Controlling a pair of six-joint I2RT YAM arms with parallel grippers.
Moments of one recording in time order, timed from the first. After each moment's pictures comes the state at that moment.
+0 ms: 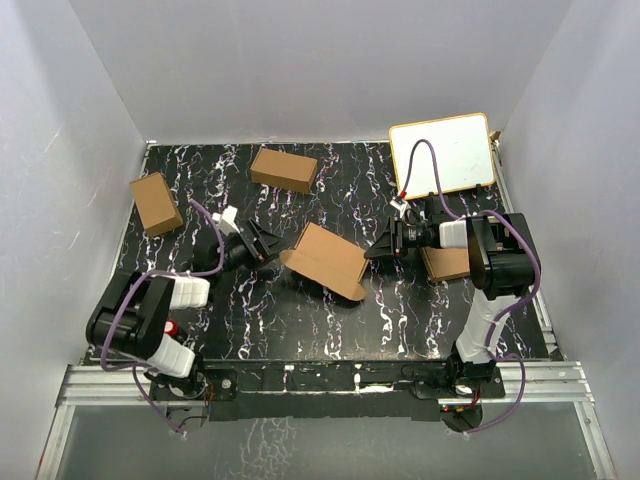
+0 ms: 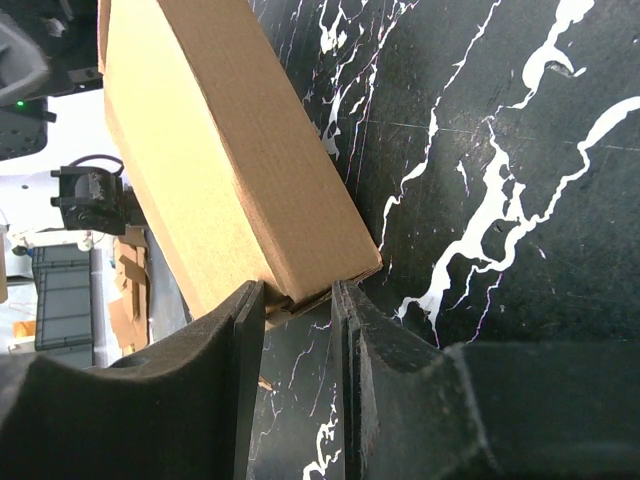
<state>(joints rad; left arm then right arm) -0.24 1.48 0.38 0.80 0.58 -0.97 0.05 1.91 0.90 0.03 -1.16 0.21</state>
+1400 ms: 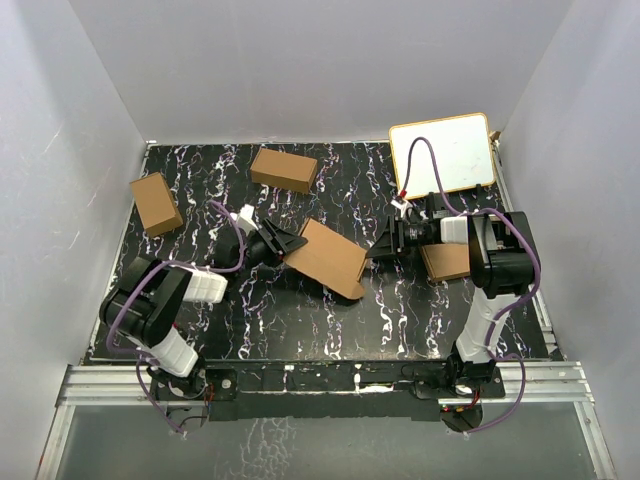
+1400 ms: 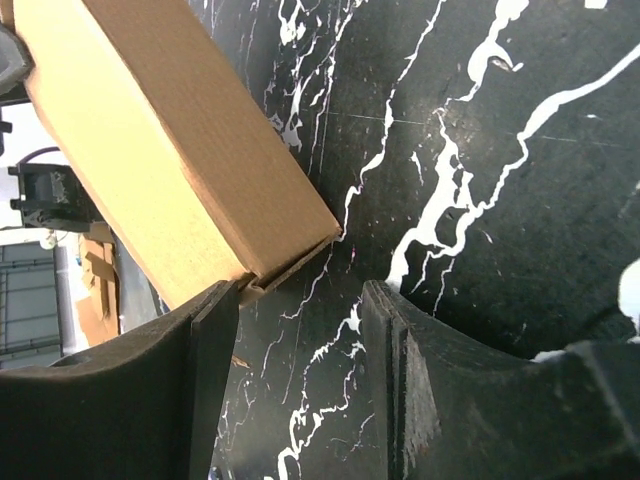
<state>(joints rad) -0.41 1.63 0.46 0.89 0.38 -1.11 0.04 1.92 0.96 -0.10 -1.11 0.09</state>
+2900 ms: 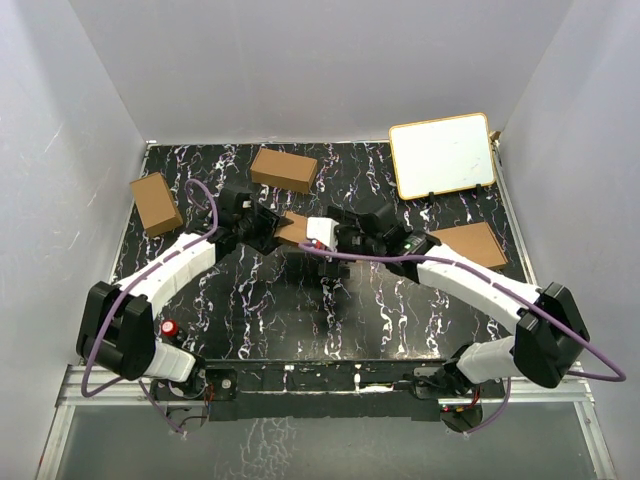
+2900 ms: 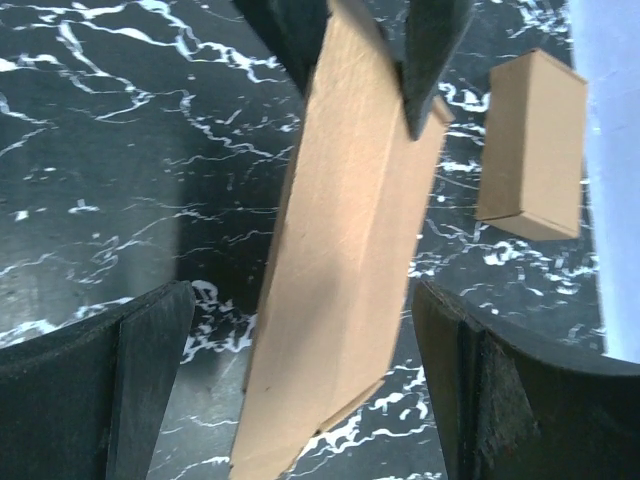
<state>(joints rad) -0.41 1.40 0.94 -0.31 0.14 -1.40 0.71 1.34 0.98 -0.19 -0.43 -0.74</state>
